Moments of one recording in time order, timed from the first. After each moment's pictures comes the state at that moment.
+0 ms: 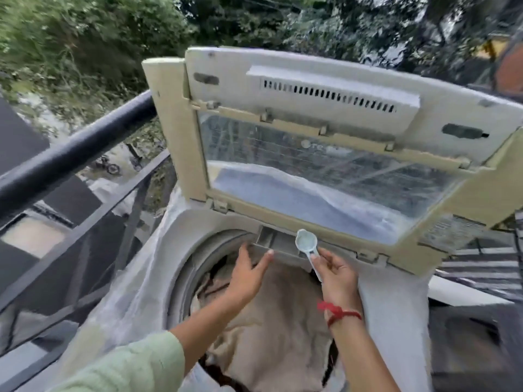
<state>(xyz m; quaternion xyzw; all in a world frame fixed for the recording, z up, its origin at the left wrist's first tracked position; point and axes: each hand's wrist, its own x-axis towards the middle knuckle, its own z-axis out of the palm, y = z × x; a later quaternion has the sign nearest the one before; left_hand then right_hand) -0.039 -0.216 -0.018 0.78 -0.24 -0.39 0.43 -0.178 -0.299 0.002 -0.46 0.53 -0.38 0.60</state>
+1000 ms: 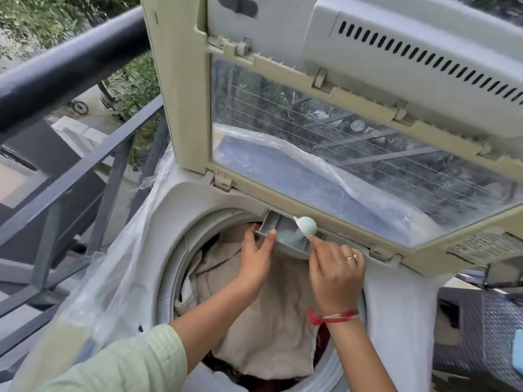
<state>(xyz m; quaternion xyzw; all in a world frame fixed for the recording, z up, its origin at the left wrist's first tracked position) -0.037 -0.237 -0.042 0.67 -0.05 -0.48 0.57 -0.164 -0.295 -0.002 -0.87 0.37 -0.31 -0.13</state>
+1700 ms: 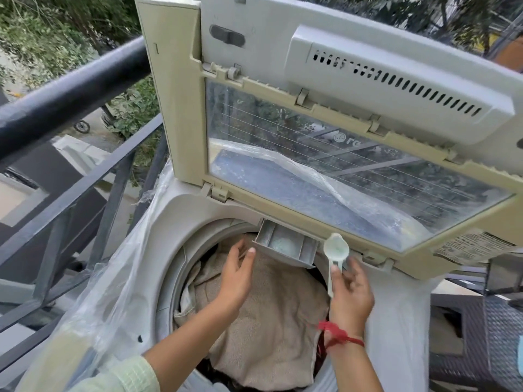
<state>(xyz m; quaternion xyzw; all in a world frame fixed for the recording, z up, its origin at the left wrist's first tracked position) -0.028 -0.205 -0.036 0.69 -0.09 -0.46 0.55 -0.178 -0.276 0.008 -0.42 0.63 -0.46 0.47</state>
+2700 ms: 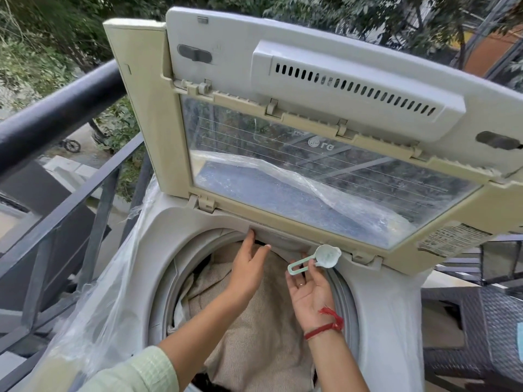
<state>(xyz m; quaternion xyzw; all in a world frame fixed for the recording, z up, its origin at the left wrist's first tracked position) -0.033 -0.243 -0.013 0.68 -0.20 -0.46 0.53 -0.152 -0.288 -0.023 -0.06 0.46 -0.42 0.78</state>
